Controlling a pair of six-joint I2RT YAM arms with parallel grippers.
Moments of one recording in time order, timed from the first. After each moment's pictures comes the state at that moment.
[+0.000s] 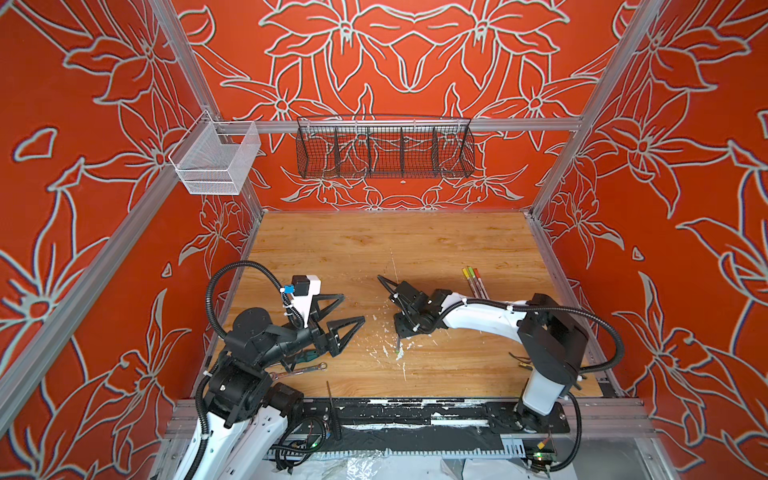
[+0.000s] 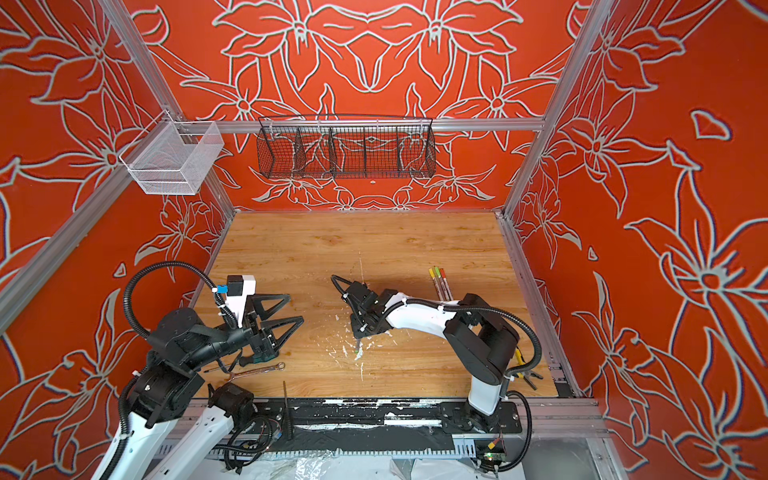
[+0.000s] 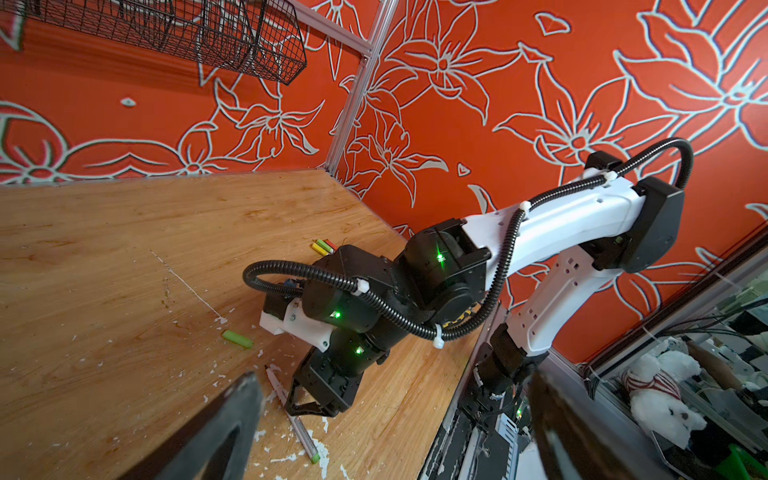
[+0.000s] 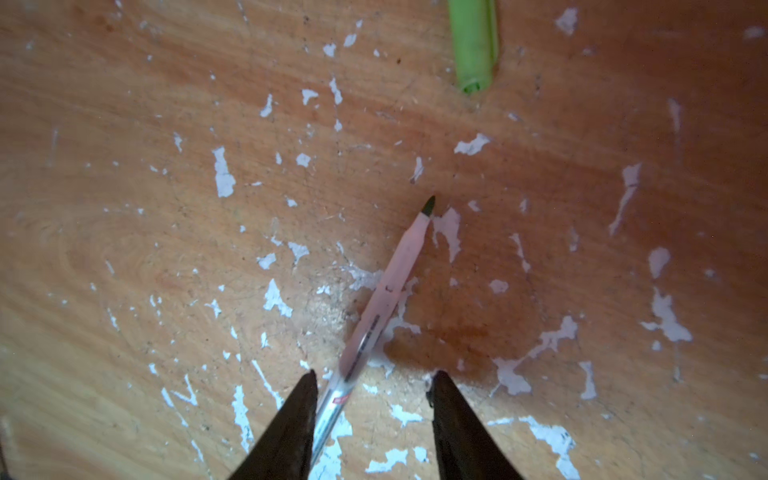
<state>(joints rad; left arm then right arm) -0.30 0.40 0.72 -0.42 0.65 -0.37 0.93 1.79 1.13 -0.55 0.04 0.67</state>
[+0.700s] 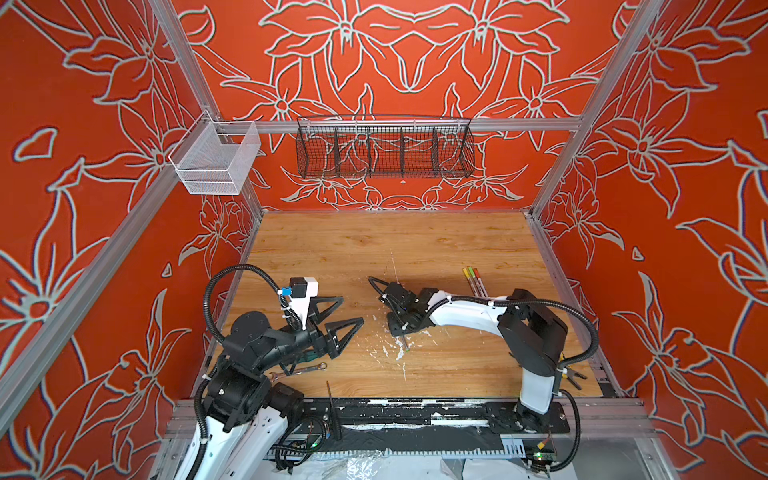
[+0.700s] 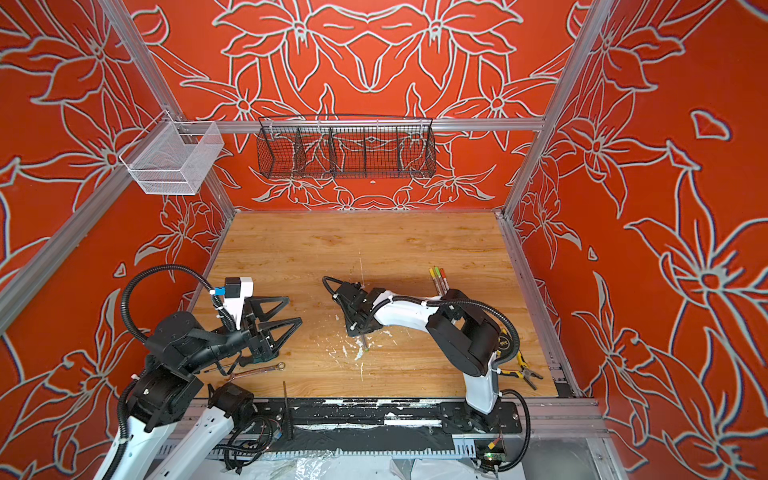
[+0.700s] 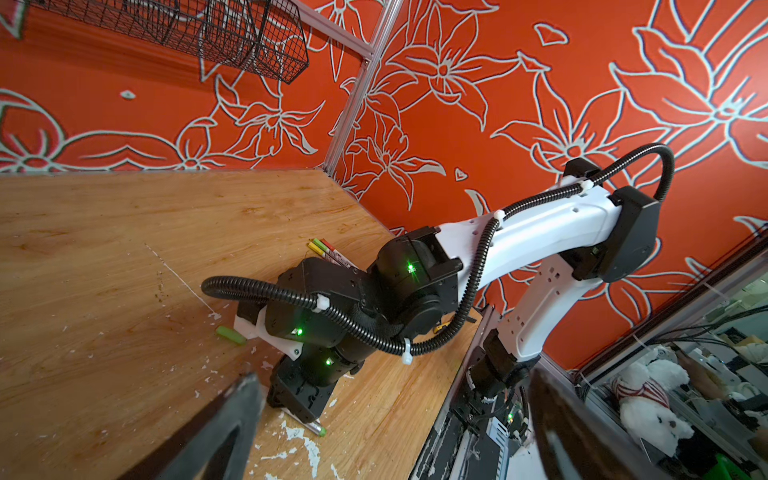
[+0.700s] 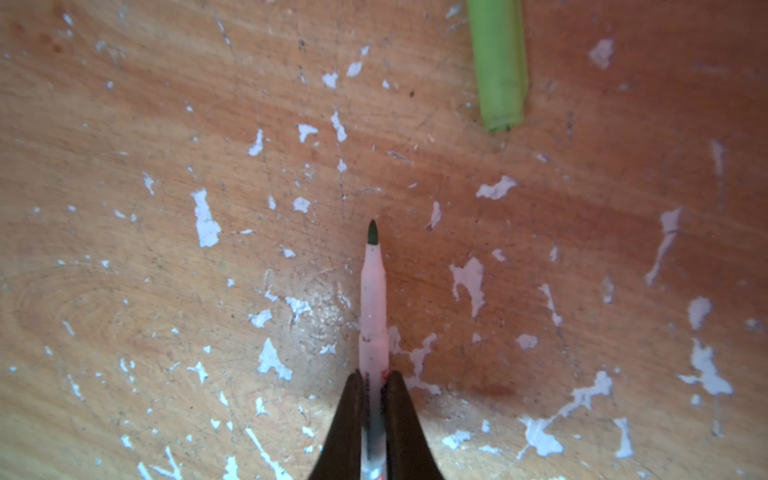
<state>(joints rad) -0.30 0.38 0.70 -0.41 0.65 -0.43 0.95 1.88 1.22 -0.58 0.09 0.69</state>
